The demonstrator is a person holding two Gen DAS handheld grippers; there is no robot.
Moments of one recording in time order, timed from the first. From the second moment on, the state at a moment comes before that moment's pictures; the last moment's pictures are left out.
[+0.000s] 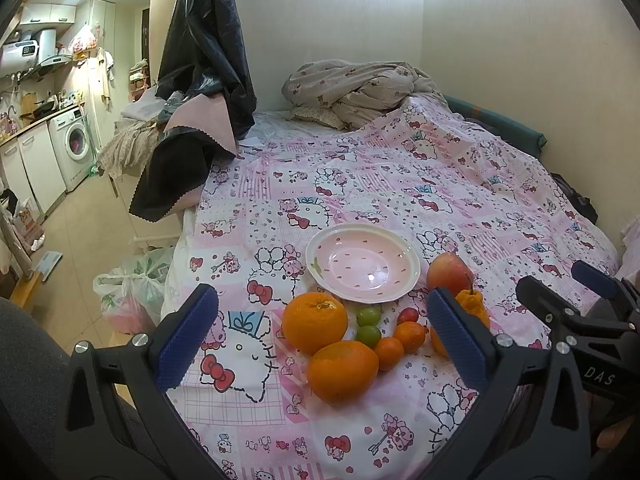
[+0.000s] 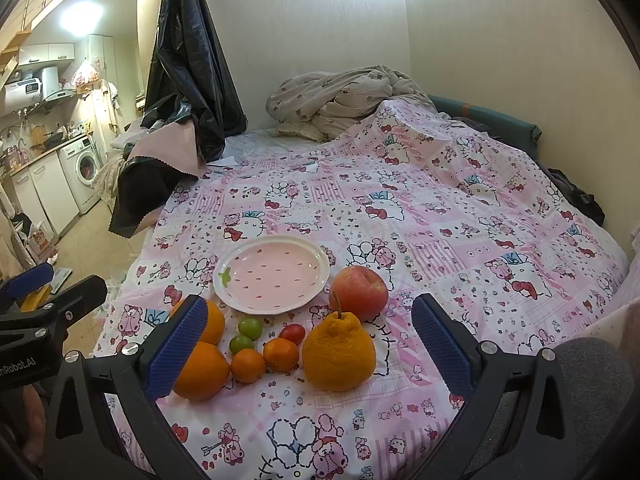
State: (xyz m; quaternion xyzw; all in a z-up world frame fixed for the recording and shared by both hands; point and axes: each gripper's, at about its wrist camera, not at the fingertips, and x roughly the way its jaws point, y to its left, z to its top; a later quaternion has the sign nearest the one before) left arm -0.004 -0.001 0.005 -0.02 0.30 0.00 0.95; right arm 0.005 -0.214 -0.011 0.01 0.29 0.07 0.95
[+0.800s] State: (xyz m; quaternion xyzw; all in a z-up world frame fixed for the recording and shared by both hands) left arm -0.004 -0.001 0.008 -0.02 0.30 0.00 0.95; right arm 0.005 -0.215 -0.011 0.01 0.29 0.07 0.95
